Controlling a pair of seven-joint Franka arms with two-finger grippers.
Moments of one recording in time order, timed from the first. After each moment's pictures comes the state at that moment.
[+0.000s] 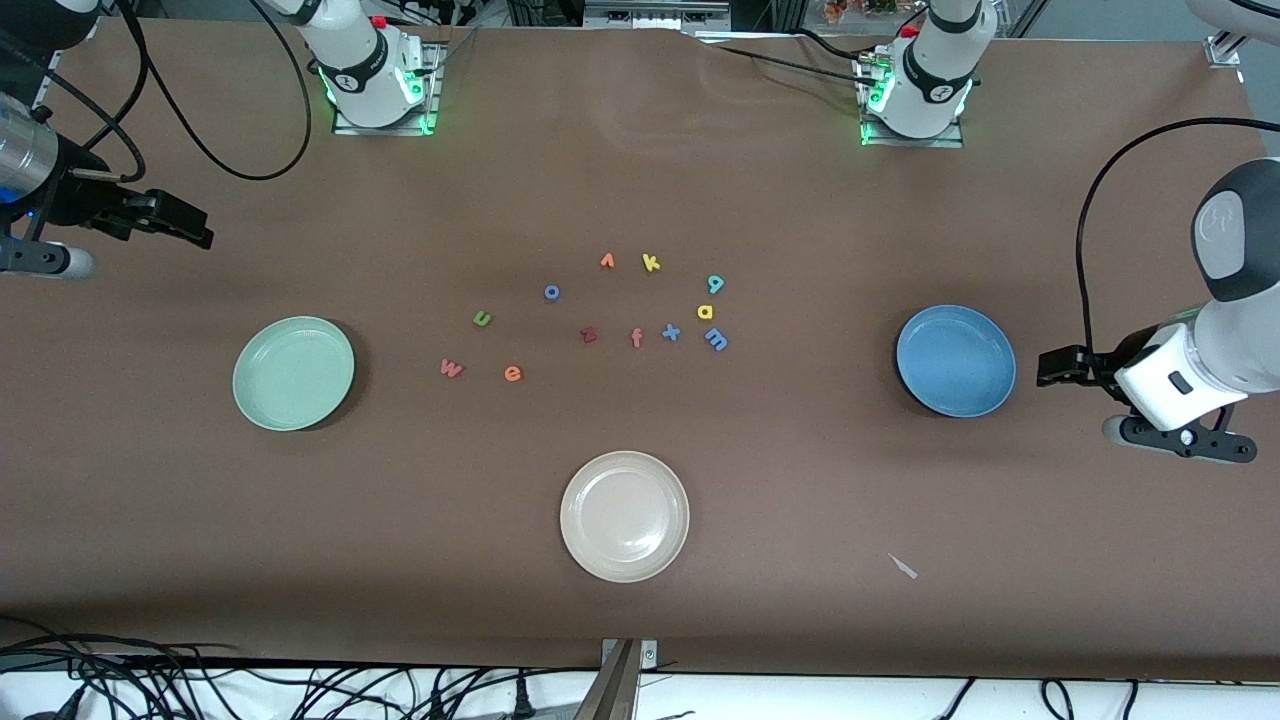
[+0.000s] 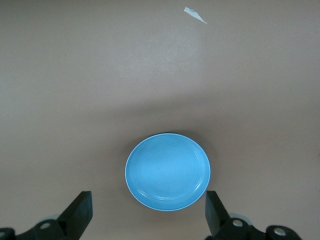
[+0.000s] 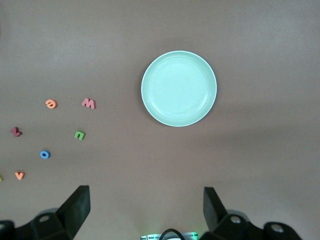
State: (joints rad) left arm 0.00 0.42 0.03 -1.37 0.00 1.67 0.18; right arm 0.18 0.01 -0.16 -1.66 0.01 1.55 0.12
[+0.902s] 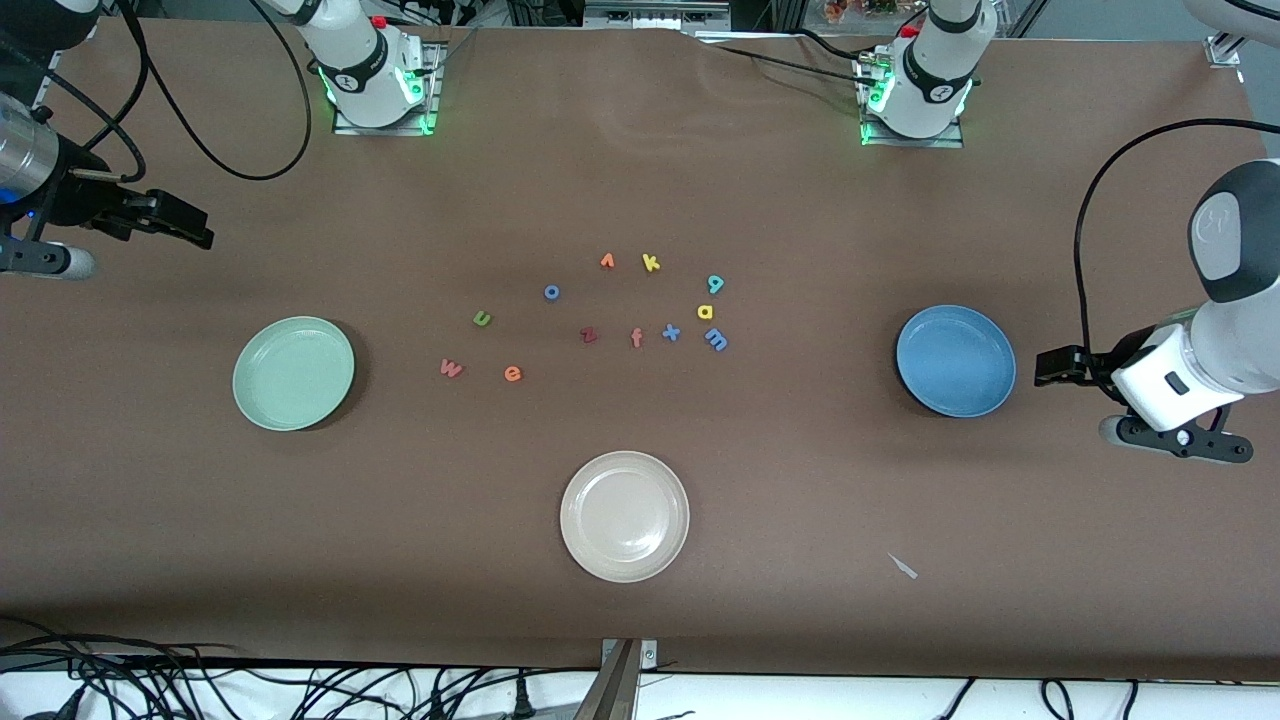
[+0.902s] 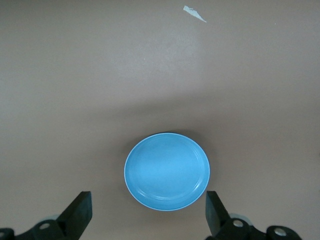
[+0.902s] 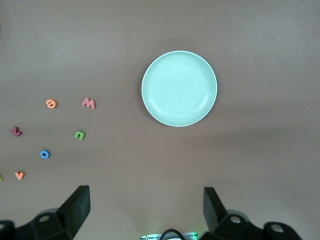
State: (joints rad) left arm -0.01 0.42 0.03 -1.38 0.00 1.67 0.18; right arm 0.18 0.01 -0.16 -1.66 0.01 1.55 0.11
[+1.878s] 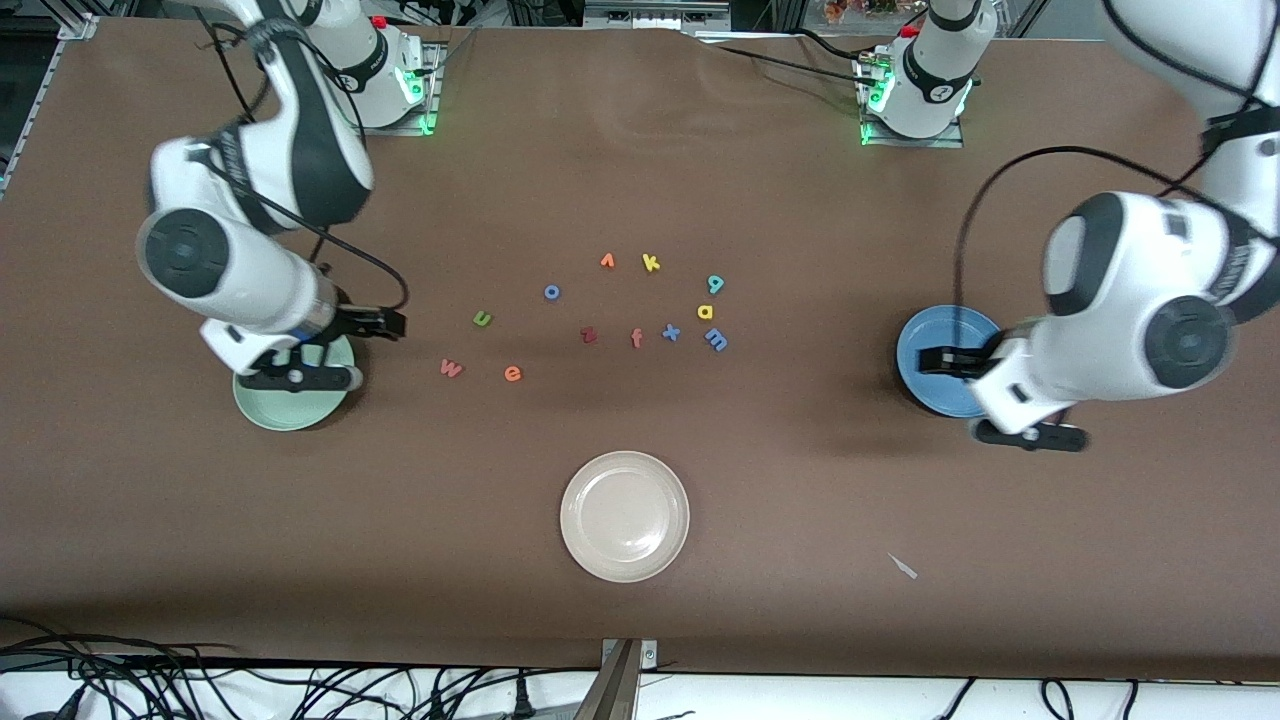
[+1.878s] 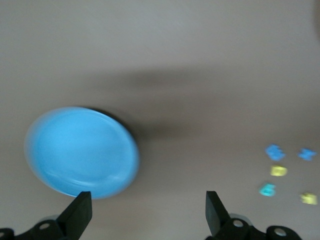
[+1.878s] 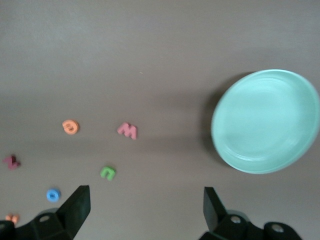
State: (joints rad) left arm -0.14 0.47 -0.06 -1.48 -0.12 1.66 -0.15; right arm 0.36 0.33 -0.07 -1.75 0.01 1.93 0.30
